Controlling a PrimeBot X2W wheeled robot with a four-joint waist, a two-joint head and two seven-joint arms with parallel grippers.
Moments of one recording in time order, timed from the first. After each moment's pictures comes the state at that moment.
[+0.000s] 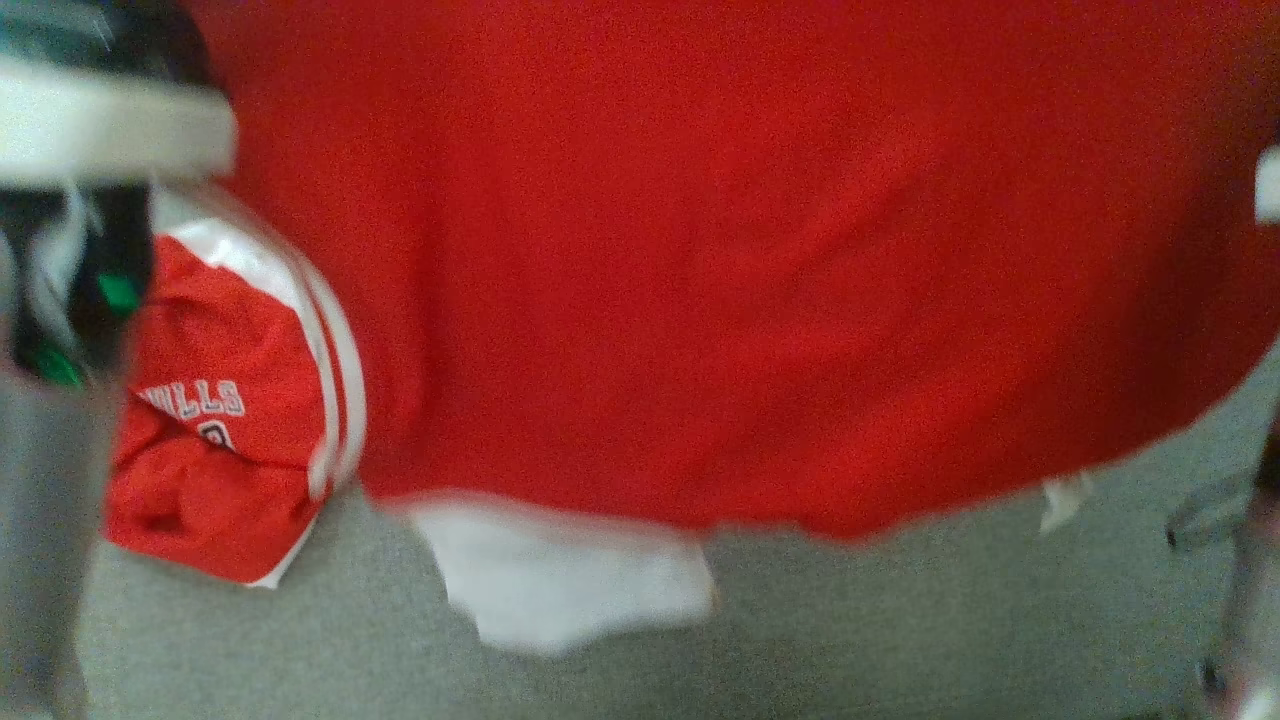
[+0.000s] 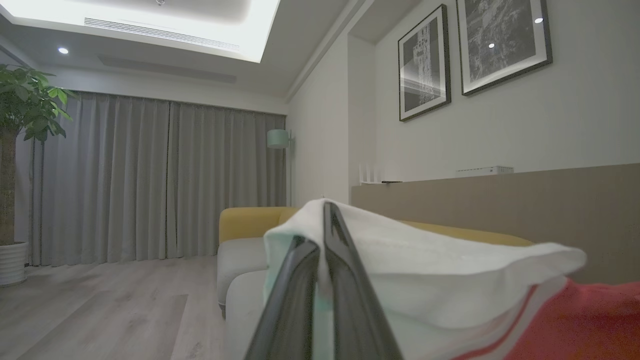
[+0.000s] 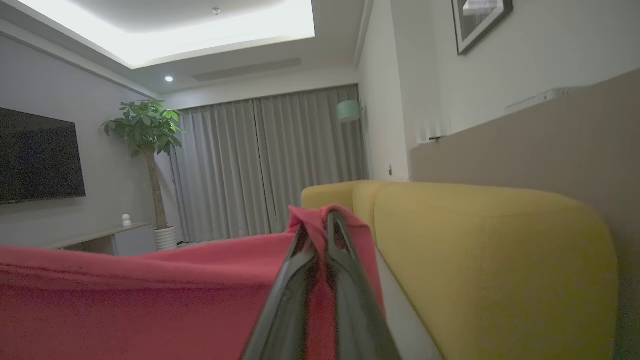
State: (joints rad) left arm -0.77 0.40 -0.24 -0.23 -0.57 0.10 0.17; right arm -0.56 -0.13 -0.15 -0.21 0.33 0.13 0.23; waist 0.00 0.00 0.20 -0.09
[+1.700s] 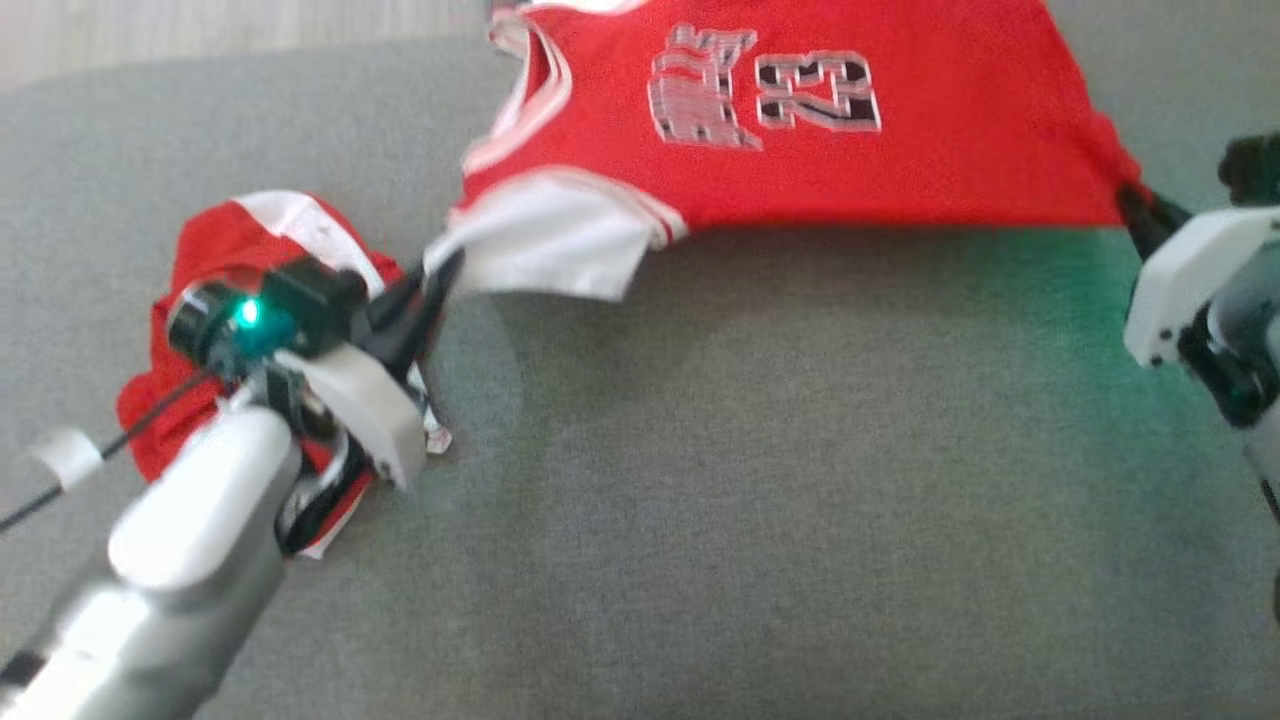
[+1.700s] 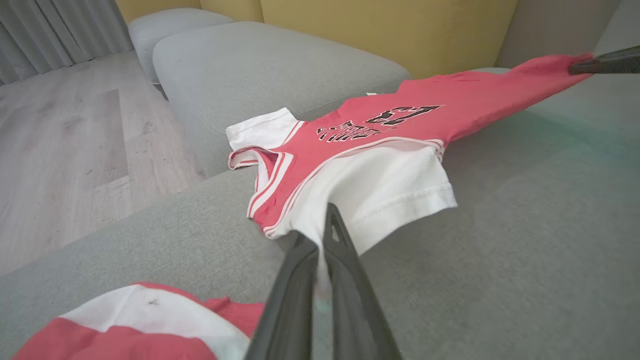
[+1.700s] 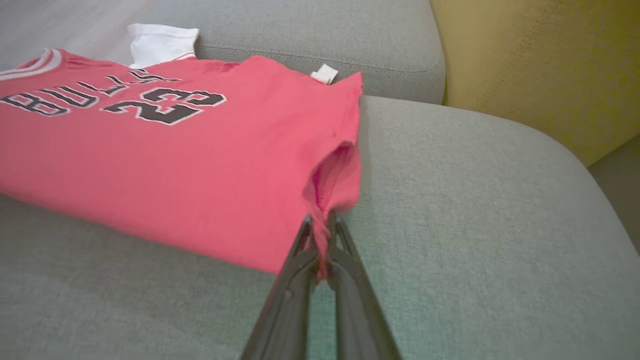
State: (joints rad) left arm -0.67 0.45 -0.78 0.44 -0.59 -0.13 0.00; right arm -0.76 -0.49 0.49 0.84 0.53 0.13 0.15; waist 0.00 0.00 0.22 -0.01
